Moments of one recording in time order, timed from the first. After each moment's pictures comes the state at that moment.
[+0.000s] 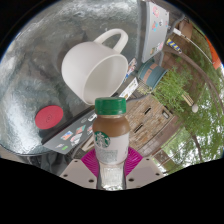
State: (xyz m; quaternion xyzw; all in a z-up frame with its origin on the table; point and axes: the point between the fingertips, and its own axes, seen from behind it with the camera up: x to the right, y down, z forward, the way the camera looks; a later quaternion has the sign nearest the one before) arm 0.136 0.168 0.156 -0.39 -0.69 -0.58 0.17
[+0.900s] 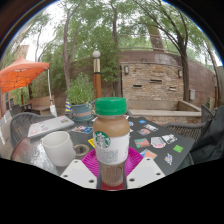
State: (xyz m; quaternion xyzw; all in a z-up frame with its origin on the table) arm 0.153 0.156 0.051 -0.78 -0.14 0.14 0.59
